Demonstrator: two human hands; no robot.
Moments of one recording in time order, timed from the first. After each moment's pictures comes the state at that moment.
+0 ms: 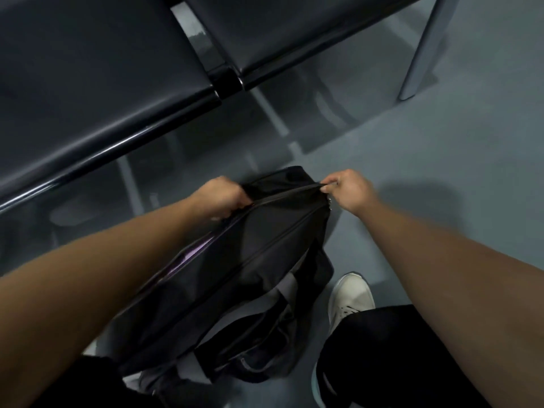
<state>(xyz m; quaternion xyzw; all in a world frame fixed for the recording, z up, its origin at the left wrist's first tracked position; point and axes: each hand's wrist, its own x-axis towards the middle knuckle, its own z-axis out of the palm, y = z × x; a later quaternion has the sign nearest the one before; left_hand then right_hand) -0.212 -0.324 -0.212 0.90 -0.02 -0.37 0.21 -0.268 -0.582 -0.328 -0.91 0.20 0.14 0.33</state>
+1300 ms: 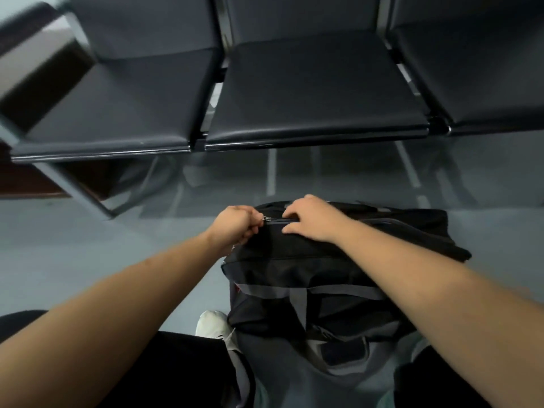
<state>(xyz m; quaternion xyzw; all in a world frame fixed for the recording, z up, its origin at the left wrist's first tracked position) -0.358 -0.029 -0.182 0.77 0.23 -0.17 0.57 -0.303 -0.228 -0.182 -0.92 -0.30 0.17 0.17</state>
